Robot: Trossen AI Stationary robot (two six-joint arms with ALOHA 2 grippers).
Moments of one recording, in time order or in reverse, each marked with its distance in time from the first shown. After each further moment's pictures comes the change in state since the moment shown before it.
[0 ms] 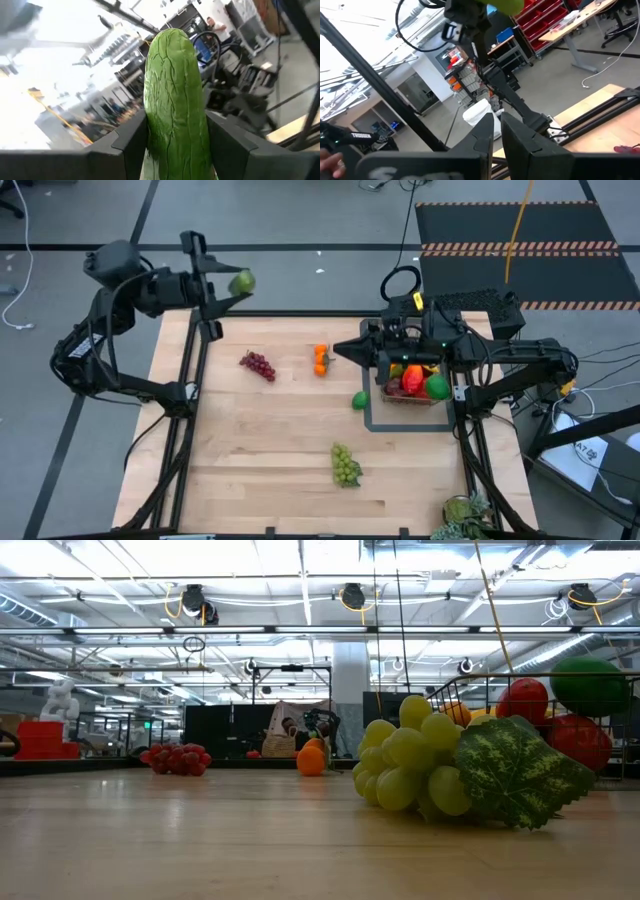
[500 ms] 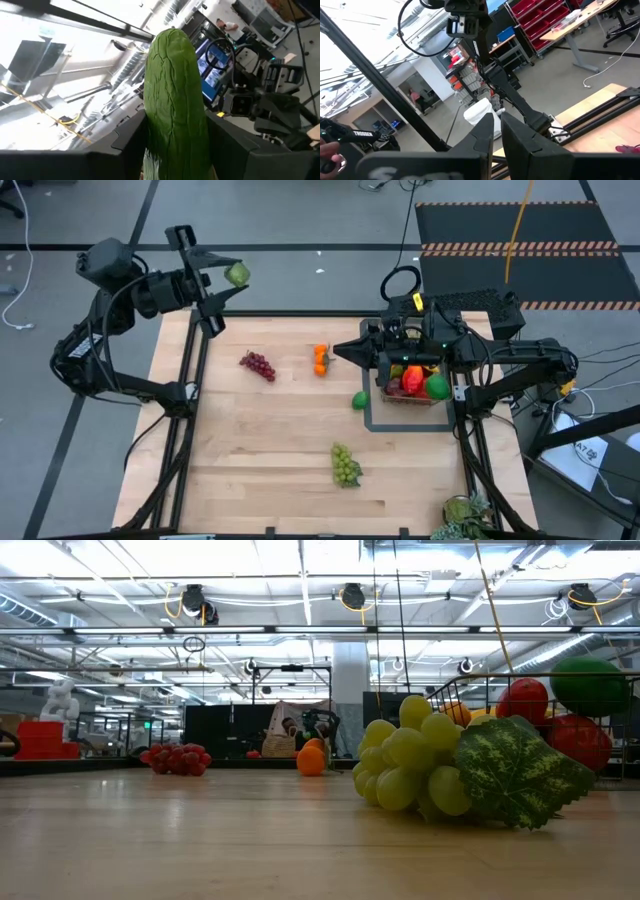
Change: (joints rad) left arm 0.000 0.000 0.000 0.095 0.000 0.186; right arm 0.009 0.000 0.000 0.000 0.001 -0.002
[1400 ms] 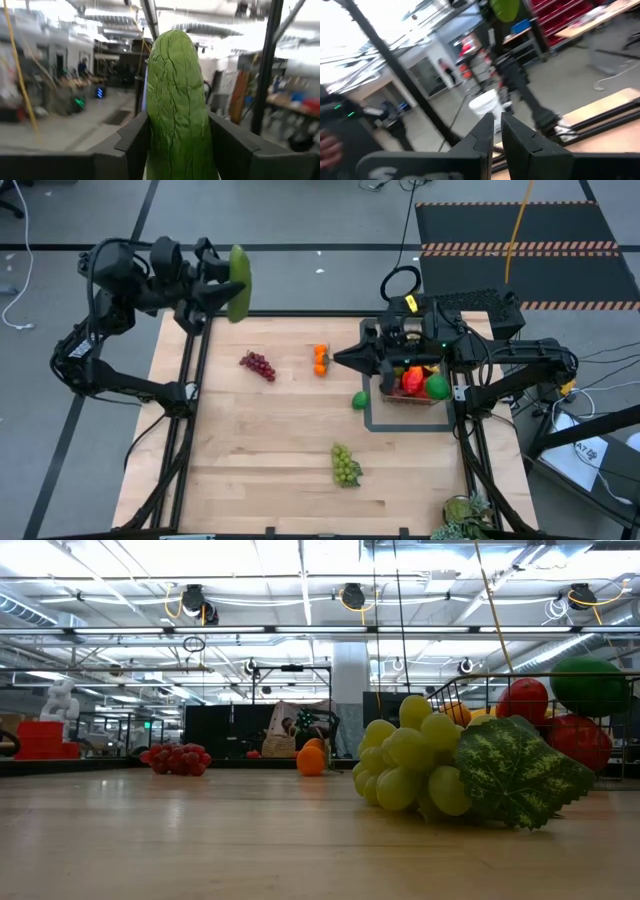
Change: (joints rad) left arm 0.000 0.000 0.000 -0.016 0.000 -0.979; right arm -0.006 0.000 0.000 0.000 -0.107 -0.084
